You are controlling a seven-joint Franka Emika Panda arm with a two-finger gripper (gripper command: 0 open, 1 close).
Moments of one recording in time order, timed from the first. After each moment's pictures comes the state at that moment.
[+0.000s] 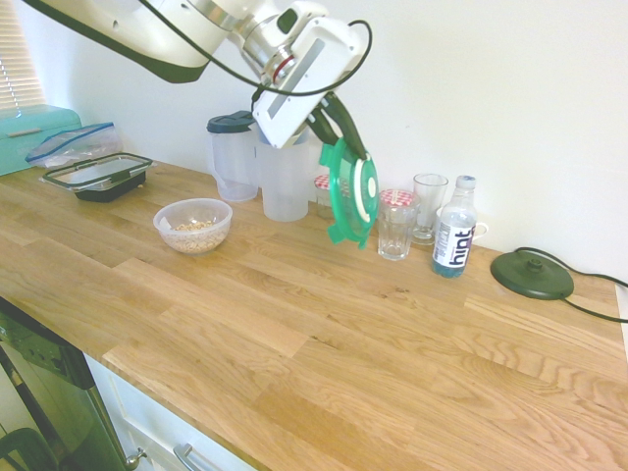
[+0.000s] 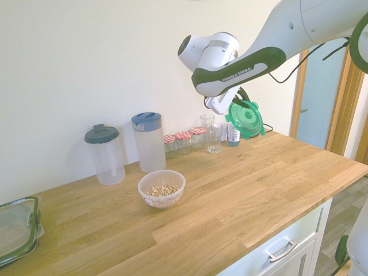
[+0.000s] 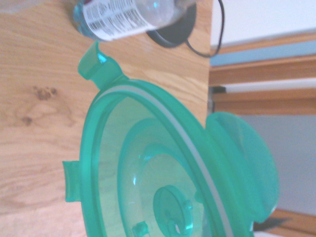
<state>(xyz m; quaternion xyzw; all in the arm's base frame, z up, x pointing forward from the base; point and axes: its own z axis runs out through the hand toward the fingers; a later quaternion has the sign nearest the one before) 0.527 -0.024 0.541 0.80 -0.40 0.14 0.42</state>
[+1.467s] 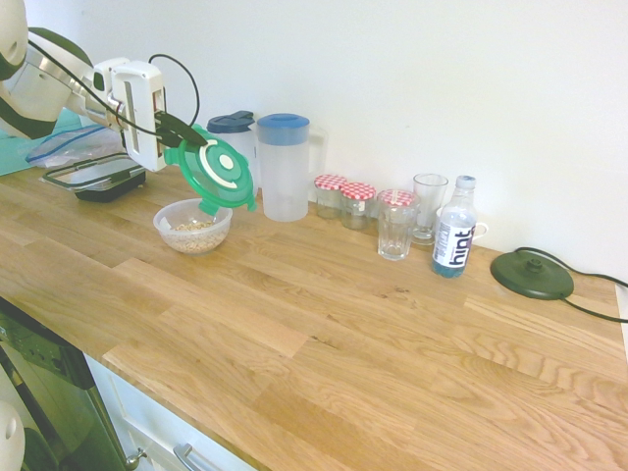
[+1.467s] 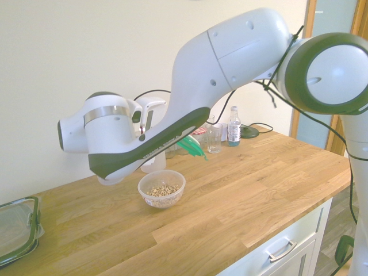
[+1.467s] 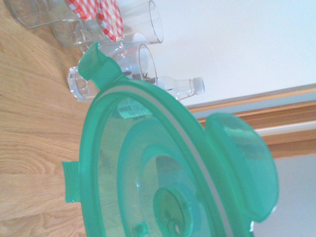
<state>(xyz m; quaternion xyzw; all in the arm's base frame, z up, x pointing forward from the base) 0.503 0.308 0.443 0.71 -0.33 0.33 0.53</state>
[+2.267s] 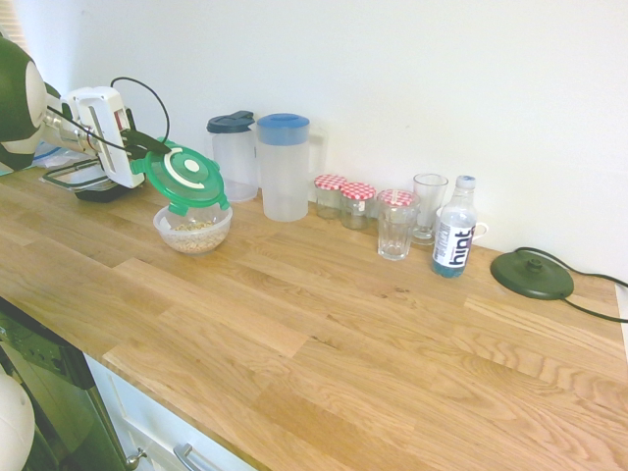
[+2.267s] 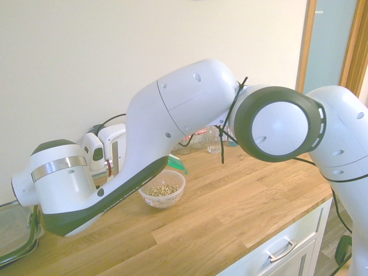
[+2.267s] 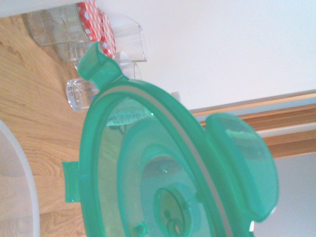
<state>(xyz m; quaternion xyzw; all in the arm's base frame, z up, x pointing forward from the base) 0.502 0.384 0.392 0.66 -0.31 0.37 0.57</state>
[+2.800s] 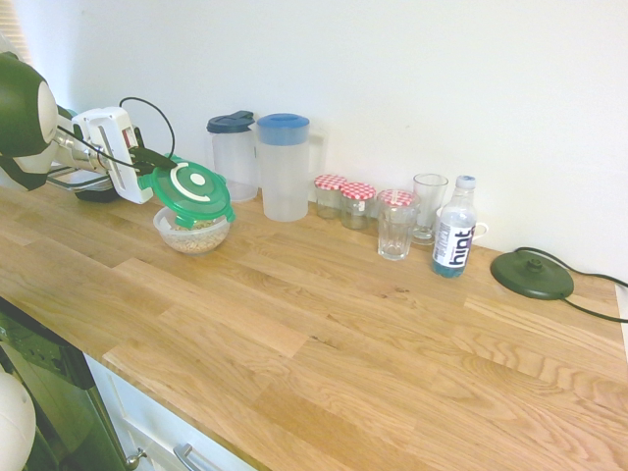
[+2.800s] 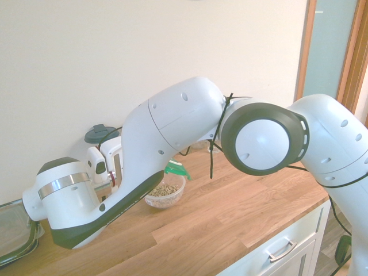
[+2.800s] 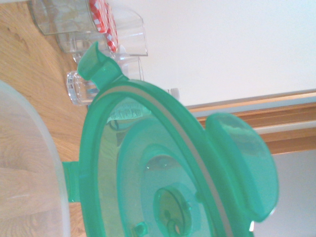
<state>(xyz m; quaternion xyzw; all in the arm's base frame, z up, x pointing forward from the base) 0.508 0.384 0.354 0.65 -0.30 0.37 0.60</state>
